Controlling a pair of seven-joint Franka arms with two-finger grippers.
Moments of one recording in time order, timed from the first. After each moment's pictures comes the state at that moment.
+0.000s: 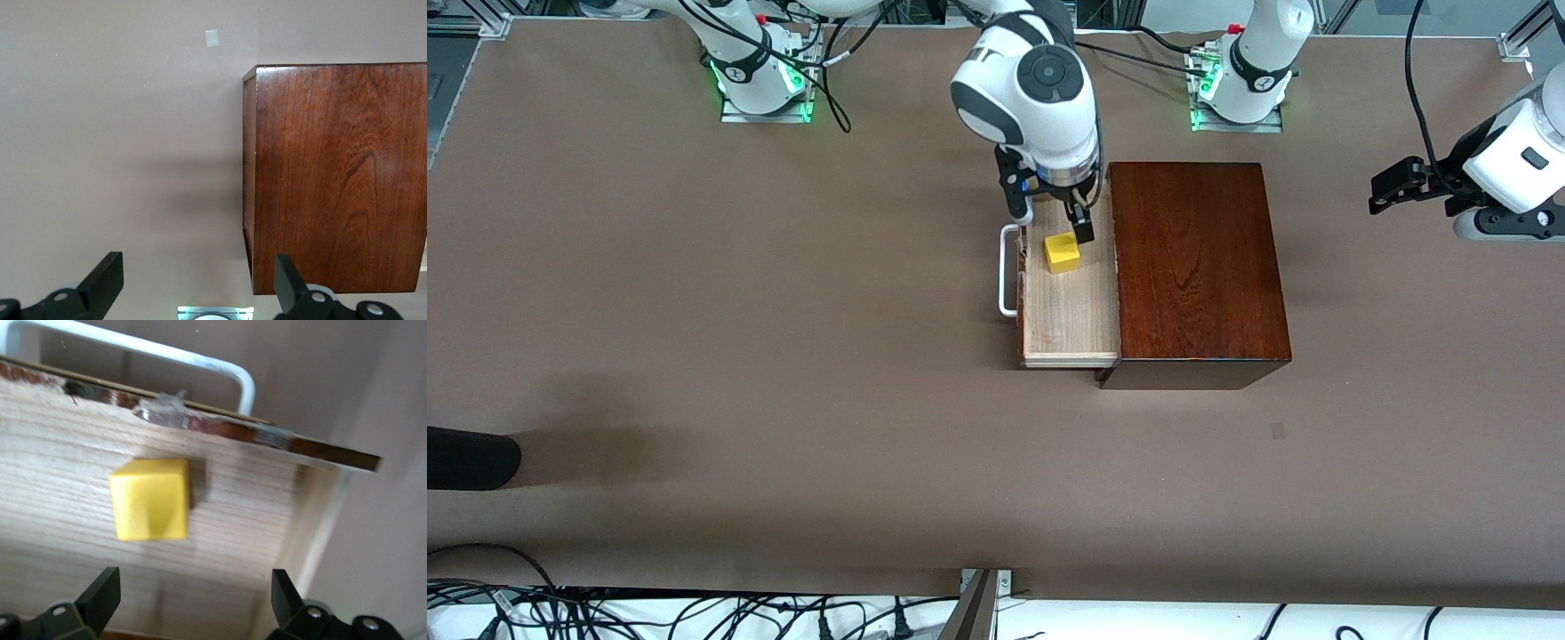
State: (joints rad) left arm -0.13 -0.02 0.11 -1.65 0.00 1.49 -0.03; right arm 0.71 0.73 0.34 -1.24 -0.08 2.07 2.36
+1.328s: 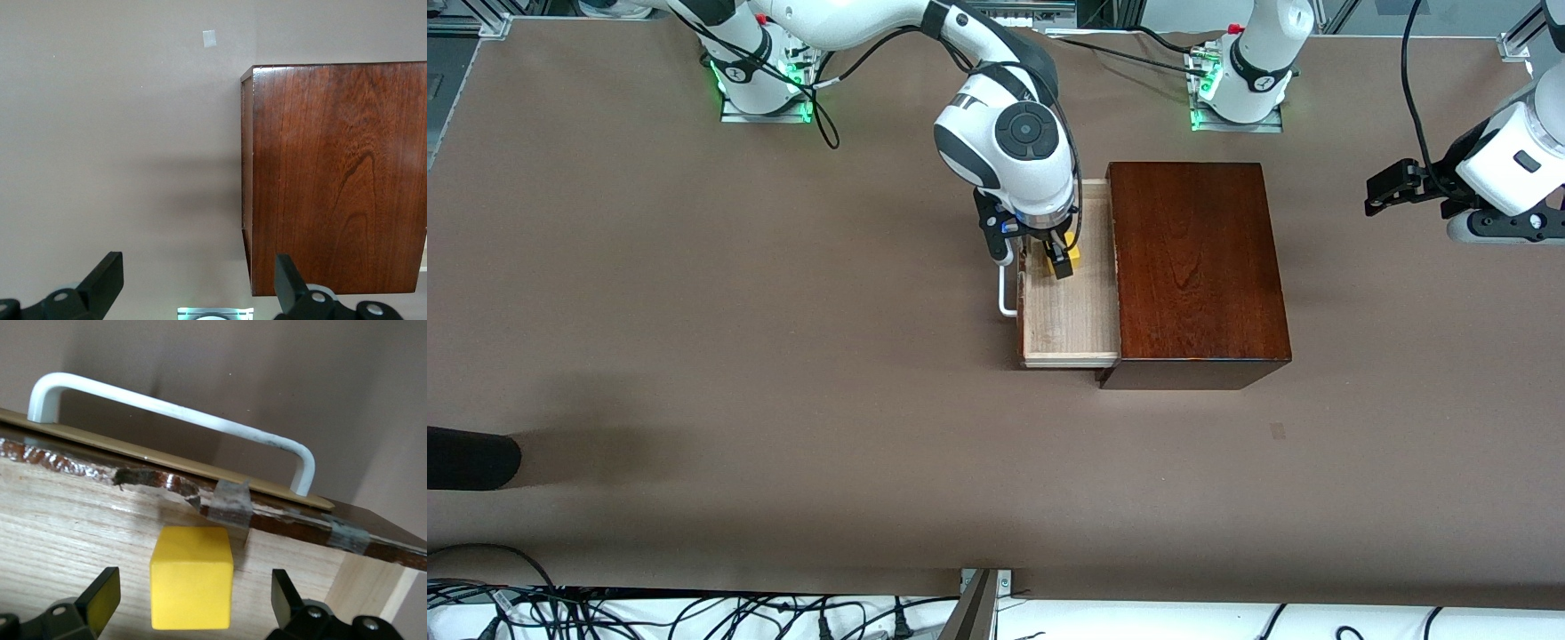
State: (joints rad) left arm -0.13 -0.01 0.10 -1.65 0.00 1.50 -0.03; right arm 0.67 0.77 0.32 -1.24 -0.08 2.08 2.23
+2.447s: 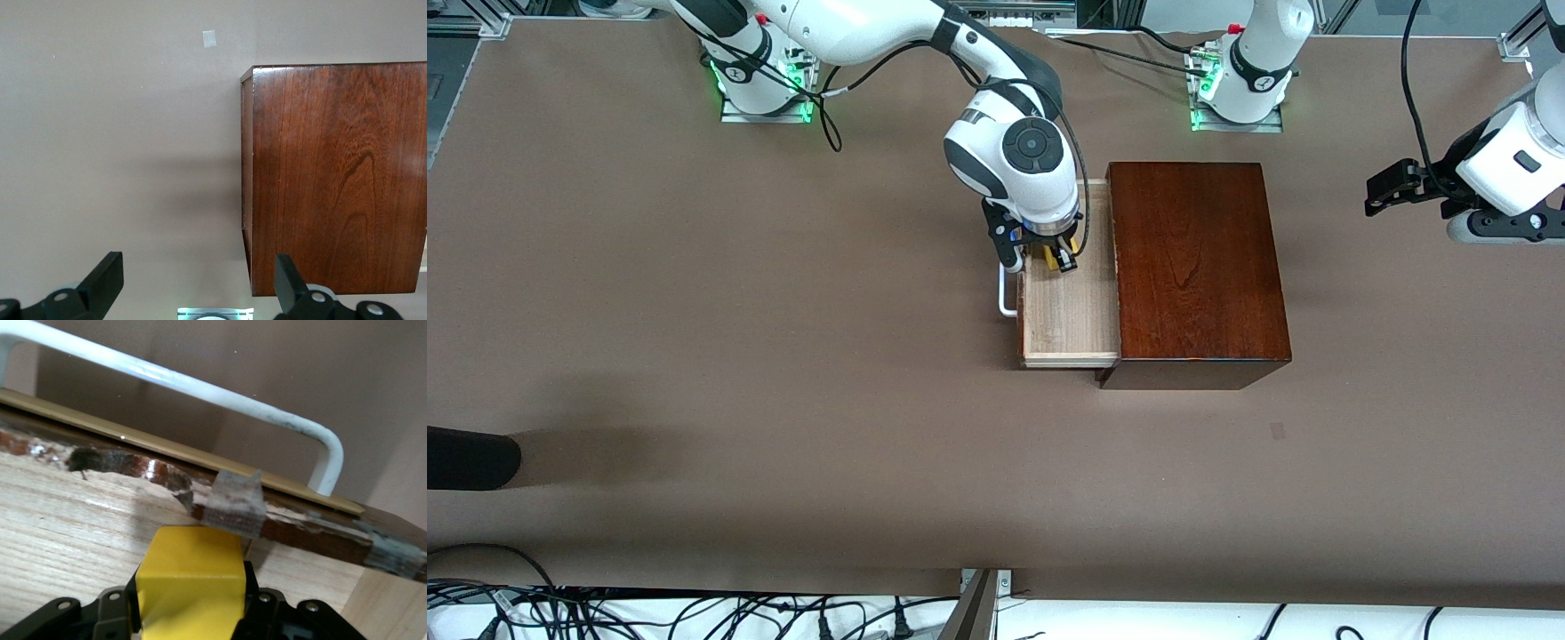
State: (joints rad) left arm -0.13 -0.01 0.10 -1.65 0.00 1.50 -0.03; right arm 0.69 0.82 0.32 -1.24 -0.08 2.13 2.20
